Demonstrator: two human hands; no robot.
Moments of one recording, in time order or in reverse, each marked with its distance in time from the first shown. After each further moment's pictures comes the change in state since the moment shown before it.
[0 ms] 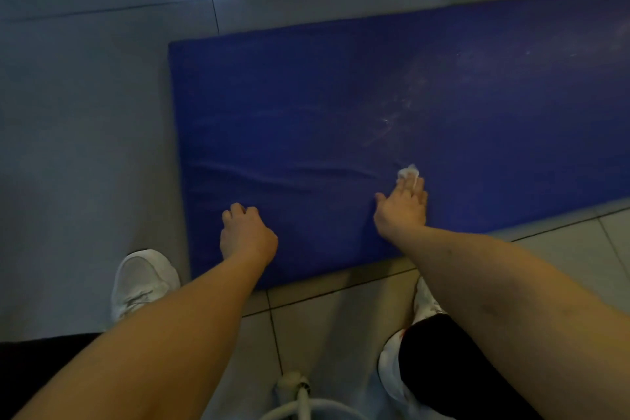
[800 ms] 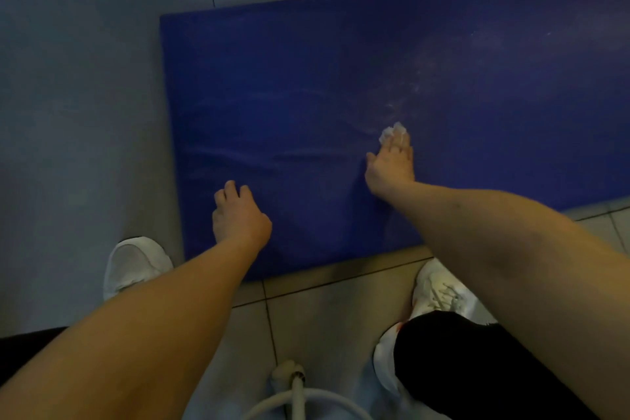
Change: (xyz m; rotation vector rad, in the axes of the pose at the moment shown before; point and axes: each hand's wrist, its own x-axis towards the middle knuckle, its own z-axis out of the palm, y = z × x) left_hand 0.017 0.001 0.002 0.056 0.042 0.017; right_hand 0.057 -0.034 -0.017 0.011 0.044 -0.120
